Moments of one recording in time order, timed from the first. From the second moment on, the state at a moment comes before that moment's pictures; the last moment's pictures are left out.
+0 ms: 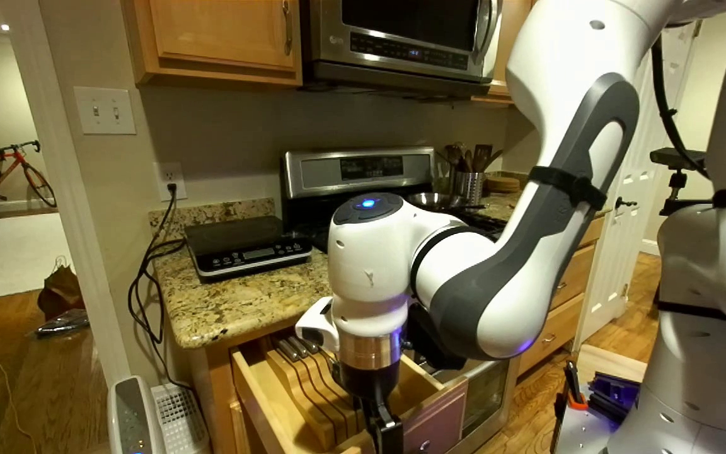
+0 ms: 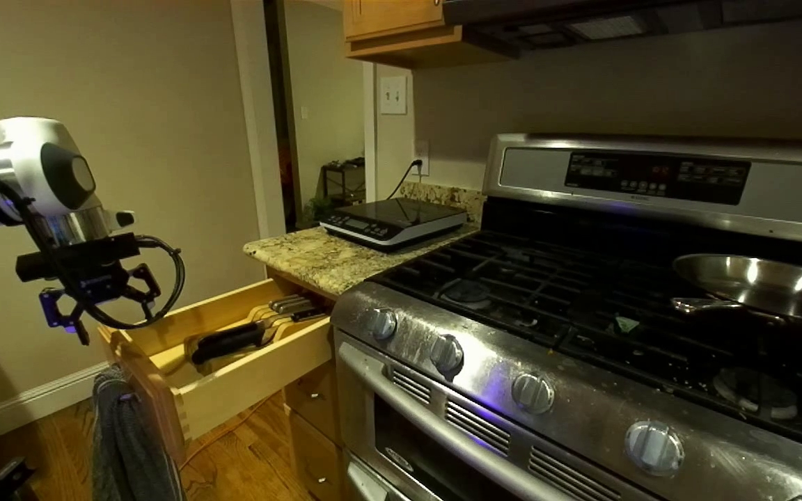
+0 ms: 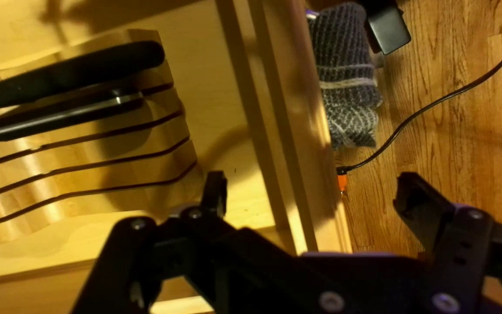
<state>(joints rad) 0.30 0.07 0.34 -2.59 -0.30 2.64 -0.10</state>
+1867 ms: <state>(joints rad) 0.30 0.48 0.04 -2.17 -0.73 2.78 -0.10</state>
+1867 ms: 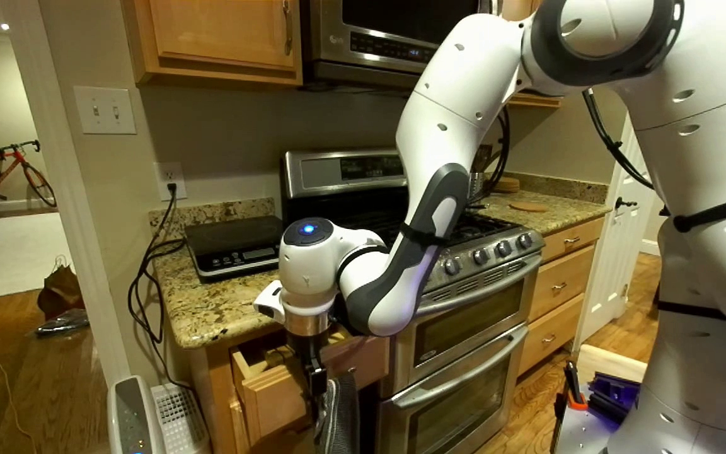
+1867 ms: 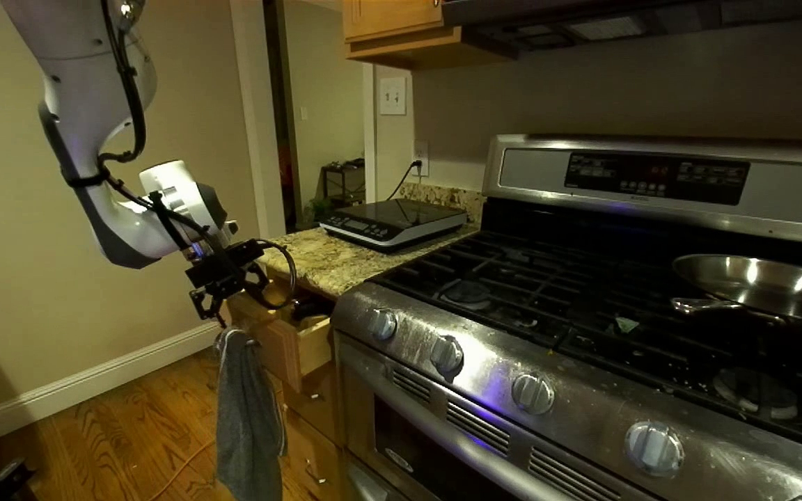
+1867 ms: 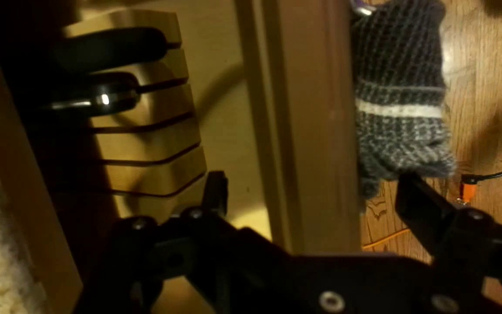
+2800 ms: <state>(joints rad) 0.34 0.03 0.19 -2.50 -0.76 2.78 -0.11</state>
